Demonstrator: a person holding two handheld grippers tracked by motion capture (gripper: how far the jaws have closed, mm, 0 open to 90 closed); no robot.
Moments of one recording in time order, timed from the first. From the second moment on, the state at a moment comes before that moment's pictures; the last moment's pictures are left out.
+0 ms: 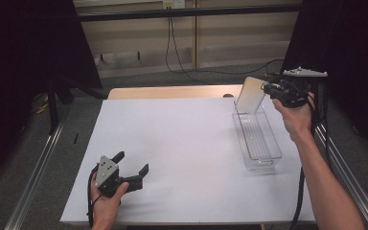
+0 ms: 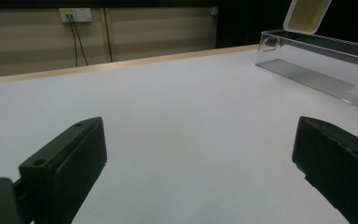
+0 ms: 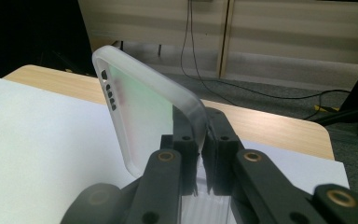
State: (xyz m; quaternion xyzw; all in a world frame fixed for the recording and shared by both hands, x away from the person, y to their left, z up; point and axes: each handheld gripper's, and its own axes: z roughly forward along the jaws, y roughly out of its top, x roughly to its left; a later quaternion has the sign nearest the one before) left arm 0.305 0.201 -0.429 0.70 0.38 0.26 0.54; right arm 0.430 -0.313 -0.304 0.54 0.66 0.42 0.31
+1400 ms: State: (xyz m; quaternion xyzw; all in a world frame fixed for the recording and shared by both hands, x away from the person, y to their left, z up) left arm 0.308 0.200 -0.429 0.71 0.37 0.28 0.53; right arm 0.472 -0.323 -0.340 0.54 0.69 0.37 0.32
